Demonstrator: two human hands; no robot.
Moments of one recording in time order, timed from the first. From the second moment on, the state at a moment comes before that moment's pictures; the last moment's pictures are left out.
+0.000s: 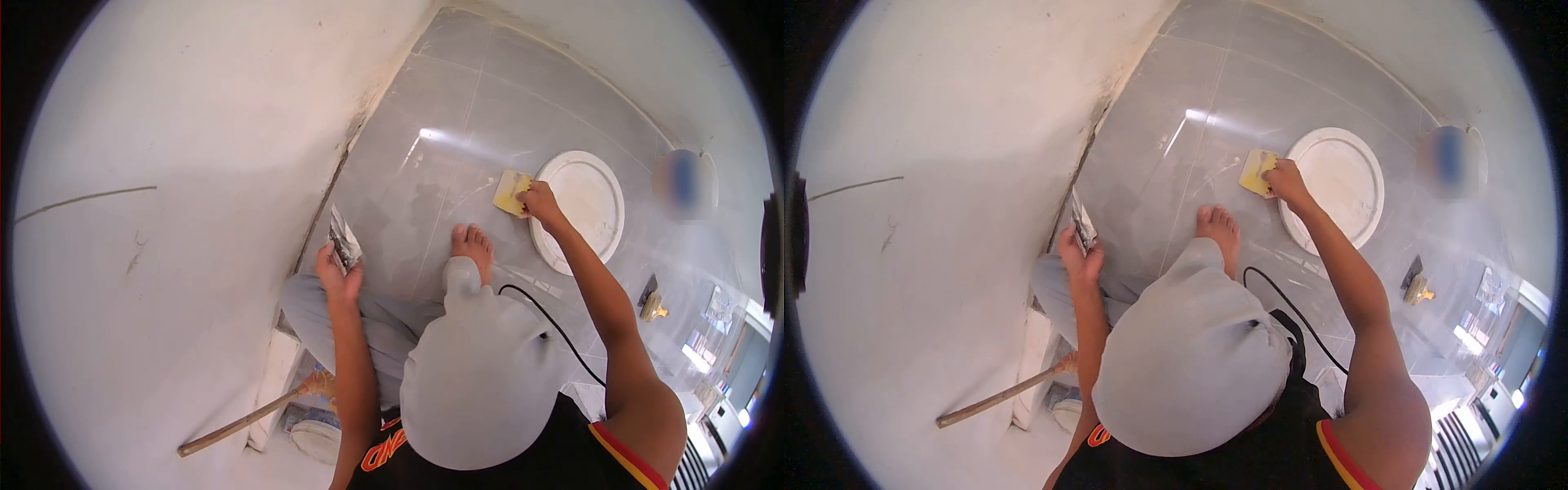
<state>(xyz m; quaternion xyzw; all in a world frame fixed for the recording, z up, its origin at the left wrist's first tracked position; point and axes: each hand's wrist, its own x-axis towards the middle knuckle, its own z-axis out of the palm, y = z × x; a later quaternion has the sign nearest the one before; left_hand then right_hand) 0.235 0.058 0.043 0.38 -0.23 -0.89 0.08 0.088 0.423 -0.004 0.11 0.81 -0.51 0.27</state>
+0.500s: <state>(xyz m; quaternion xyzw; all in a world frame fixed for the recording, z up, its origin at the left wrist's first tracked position) 0.232 0.053 0.044 0.42 -0.25 -0.86 0.12 0.032 0.192 -0.006 0.11 0.63 -0.69 0.35</state>
